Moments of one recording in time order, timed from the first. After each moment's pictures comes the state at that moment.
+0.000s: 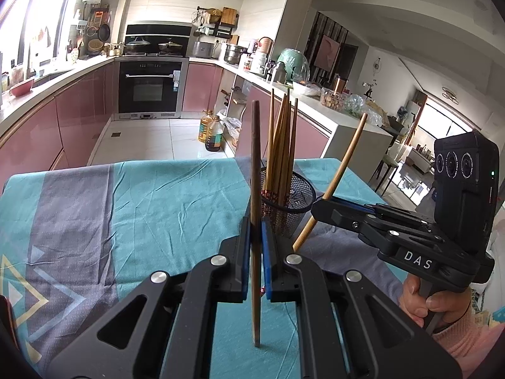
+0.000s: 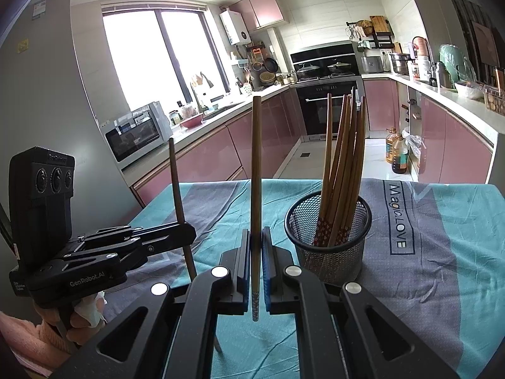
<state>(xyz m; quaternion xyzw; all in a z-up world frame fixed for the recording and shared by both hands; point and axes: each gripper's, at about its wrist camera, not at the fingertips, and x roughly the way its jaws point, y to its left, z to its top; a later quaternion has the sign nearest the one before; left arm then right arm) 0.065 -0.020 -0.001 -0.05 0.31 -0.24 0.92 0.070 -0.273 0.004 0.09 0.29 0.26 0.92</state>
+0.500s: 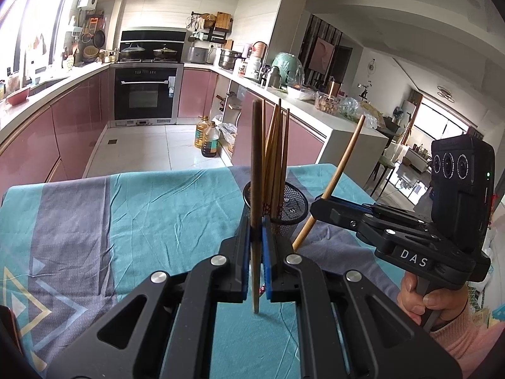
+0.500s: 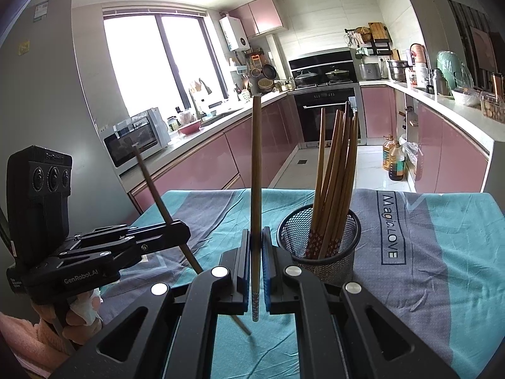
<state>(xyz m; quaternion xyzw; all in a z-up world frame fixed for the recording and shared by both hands) 0.067 -0.024 0.010 -0.04 0.30 -0.25 0.92 0.072 -0.281 0.012 0.08 0.27 0.25 0.92</state>
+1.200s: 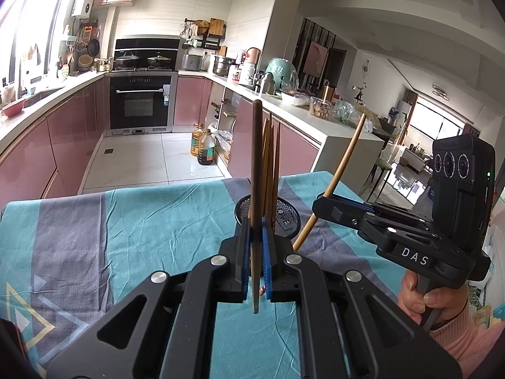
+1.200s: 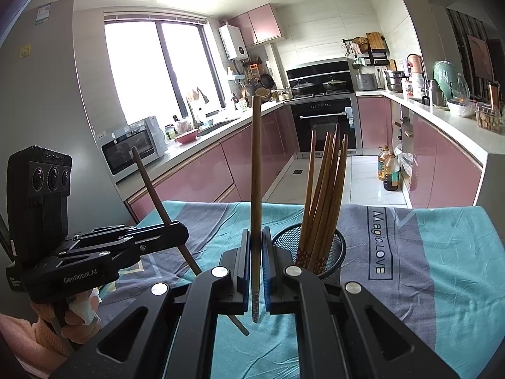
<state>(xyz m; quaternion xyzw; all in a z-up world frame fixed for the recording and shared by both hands) 0.074 -0.030 0.022 -0.03 0.28 -0.26 0.92 0.070 -0.289 0.027 0.08 0.25 0.24 0.93</state>
